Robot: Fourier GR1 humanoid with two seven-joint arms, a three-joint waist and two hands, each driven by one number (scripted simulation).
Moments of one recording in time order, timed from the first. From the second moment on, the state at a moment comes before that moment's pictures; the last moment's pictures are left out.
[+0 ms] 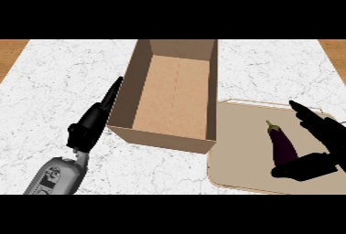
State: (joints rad) left arm -0.24 0.28 -0.28 -1.50 0.08 0.03 0.04; right arm -0.08 -0.60 0.14 -1.89 -0.08 0.08 0.92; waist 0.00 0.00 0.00
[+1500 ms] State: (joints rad) left arm -0.19 0.16 -0.14 -1.55 -0.07 -0.10 0.06; right arm -0.12 -0.30 0.12 -1.63 0.23 0.25 0.80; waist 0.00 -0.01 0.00
